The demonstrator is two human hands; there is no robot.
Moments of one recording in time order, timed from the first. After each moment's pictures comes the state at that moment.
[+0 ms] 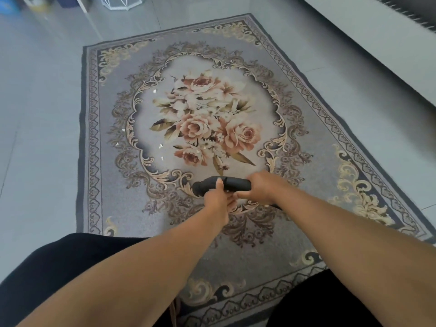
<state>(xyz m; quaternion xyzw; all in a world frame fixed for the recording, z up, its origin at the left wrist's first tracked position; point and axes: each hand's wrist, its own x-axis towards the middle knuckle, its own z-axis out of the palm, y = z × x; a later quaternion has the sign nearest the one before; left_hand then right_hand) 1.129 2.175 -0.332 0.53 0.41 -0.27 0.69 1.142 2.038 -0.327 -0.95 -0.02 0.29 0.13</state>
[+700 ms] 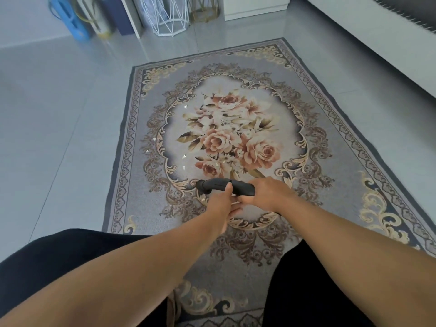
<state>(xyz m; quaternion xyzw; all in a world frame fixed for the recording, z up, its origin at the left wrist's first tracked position) 1.132 2.177 -0.309 0.58 0.36 -0.23 0.70 1.159 2.041 -0.313 -0.96 -0.07 0.23 0.14</state>
